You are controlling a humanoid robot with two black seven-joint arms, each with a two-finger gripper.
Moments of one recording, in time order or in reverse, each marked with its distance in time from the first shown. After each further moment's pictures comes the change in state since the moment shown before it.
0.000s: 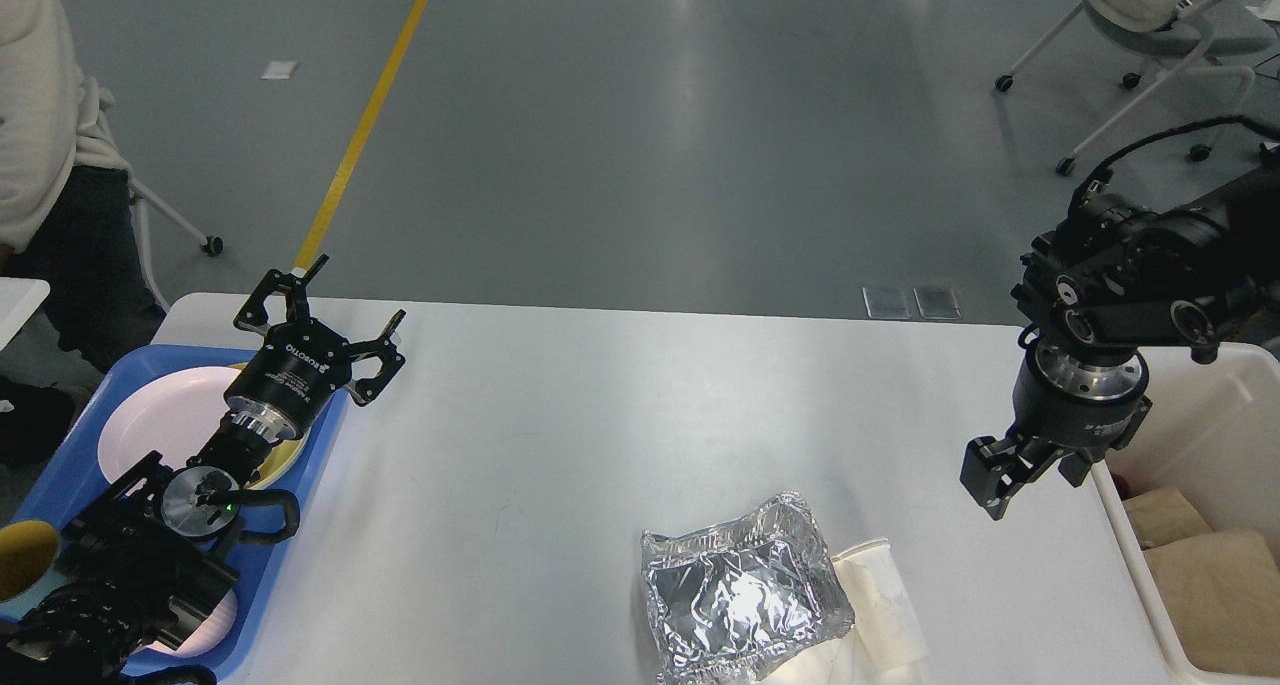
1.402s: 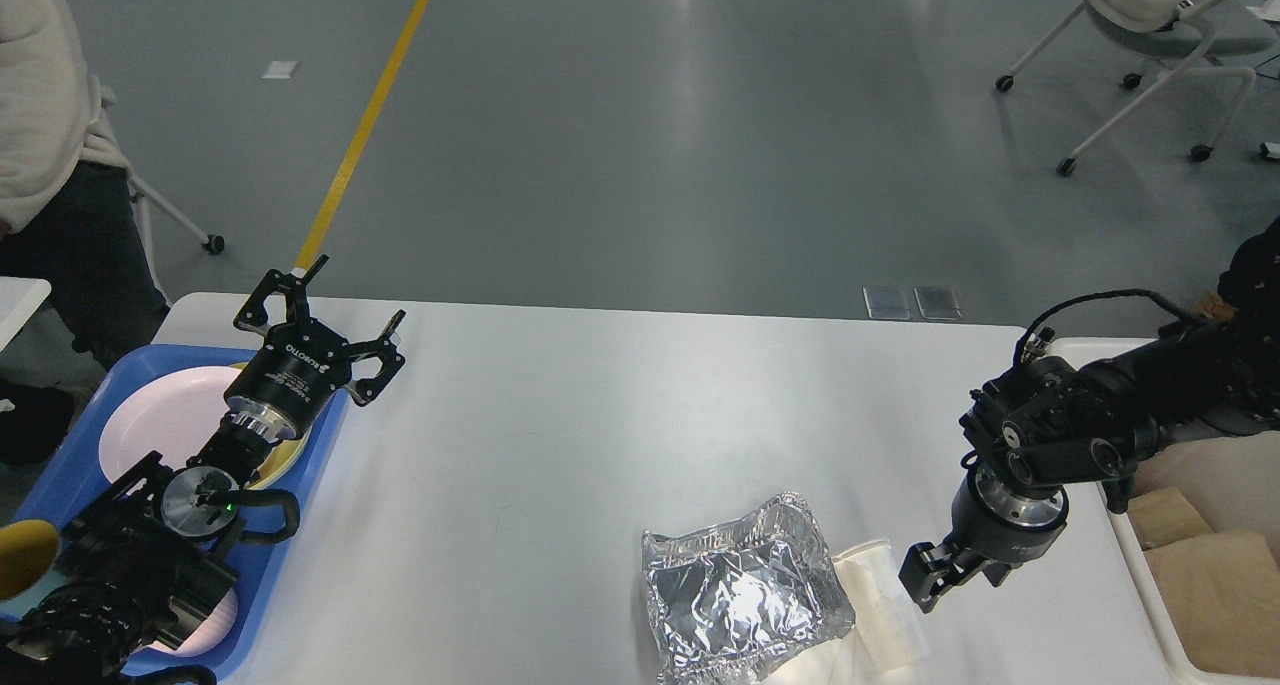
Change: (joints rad) left arm 0.000 0.000 0.000 0.000 0.000 0.000 0.000; right arm -0.342 0.008 0.105 -0.100 0.010 -0.215 -0.053
